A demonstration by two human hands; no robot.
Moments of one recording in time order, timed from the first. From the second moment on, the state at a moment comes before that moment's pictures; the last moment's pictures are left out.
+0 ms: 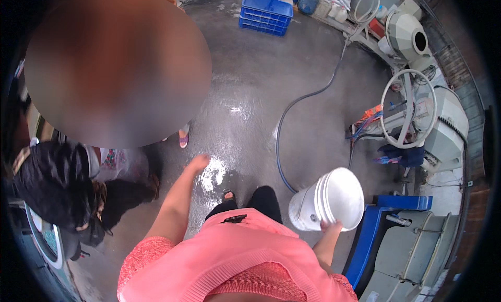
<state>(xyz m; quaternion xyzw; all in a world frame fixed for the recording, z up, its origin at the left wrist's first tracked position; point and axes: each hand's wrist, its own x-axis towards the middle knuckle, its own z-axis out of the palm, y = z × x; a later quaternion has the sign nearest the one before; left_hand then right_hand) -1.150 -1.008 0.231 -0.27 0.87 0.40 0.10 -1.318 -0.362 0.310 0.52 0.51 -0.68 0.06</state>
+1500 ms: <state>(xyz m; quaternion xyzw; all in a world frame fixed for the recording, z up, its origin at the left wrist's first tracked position) -2.022 -1.911 0.445 -0.56 0.47 0.63 -0.24 -2.273 -1.779 0.398 -0.05 0.53 -0.59 0.60</state>
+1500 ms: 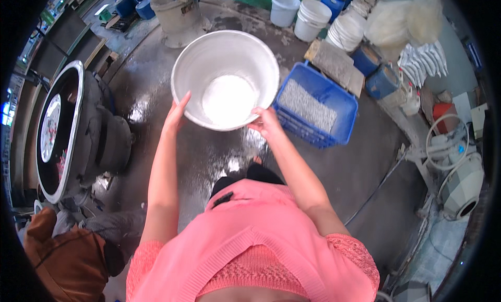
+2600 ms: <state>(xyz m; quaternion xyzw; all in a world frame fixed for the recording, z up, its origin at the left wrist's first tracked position) -2.625 -2.539 0.404 -0.53 0.47 0.67 -0.21 -2.825 -2.368 0.430 -0.05 0.55 -0.70 0.45</state>
